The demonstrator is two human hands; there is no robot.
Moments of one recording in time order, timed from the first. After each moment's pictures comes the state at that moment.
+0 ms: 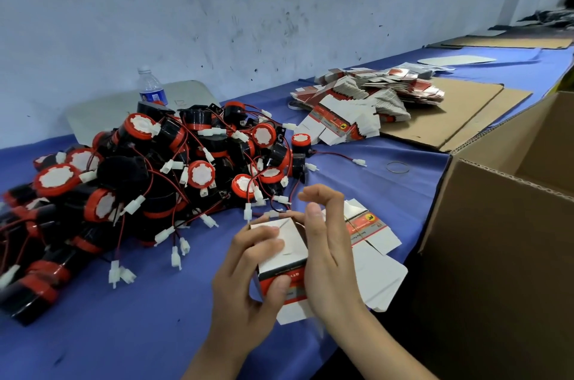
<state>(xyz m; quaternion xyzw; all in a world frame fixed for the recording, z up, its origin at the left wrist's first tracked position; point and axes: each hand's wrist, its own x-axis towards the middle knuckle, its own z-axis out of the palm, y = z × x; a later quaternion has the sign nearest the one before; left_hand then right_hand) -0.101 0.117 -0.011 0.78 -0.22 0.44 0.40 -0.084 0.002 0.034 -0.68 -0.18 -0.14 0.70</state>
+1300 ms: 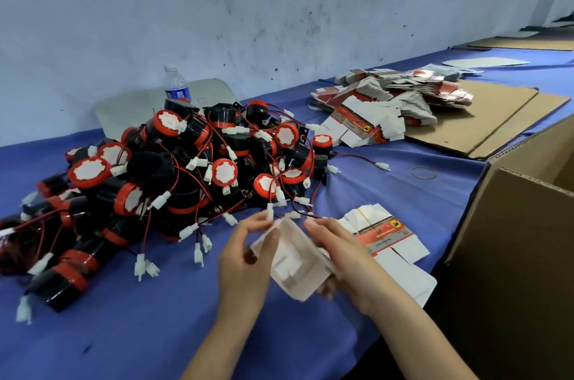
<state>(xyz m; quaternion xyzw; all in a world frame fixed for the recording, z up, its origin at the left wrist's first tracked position) -0.082 0.141 -0.017 0.74 0.07 0.27 0.61 -0.044 -0.005 0.015 -0.68 -0.05 0.22 0.70</state>
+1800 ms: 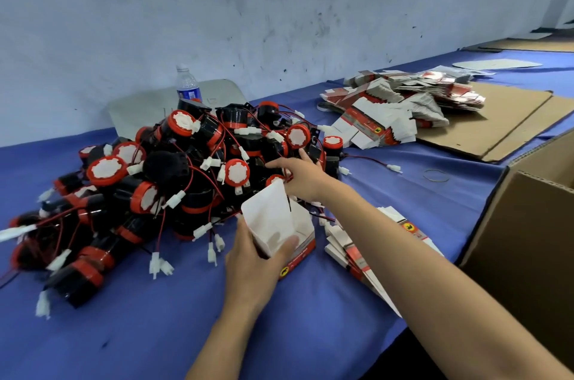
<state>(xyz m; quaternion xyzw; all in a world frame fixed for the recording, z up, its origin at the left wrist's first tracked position) -0.072 0.160 -0.028 0.80 0.15 0.20 0.54 0.077 0.069 0.055 -0.90 -0.30 0.08 0.29</state>
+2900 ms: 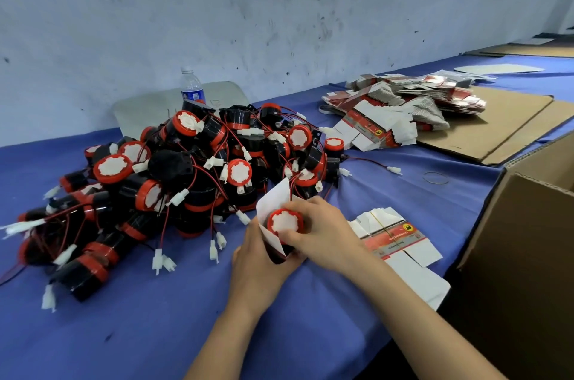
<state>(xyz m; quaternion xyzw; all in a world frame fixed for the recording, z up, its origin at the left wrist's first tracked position) -0.070 0.160 -0.037 0.86 0.11 0.19 0.46 -0.020 0.034 0.032 -0.89 -0.27 -0.02 0.37</state>
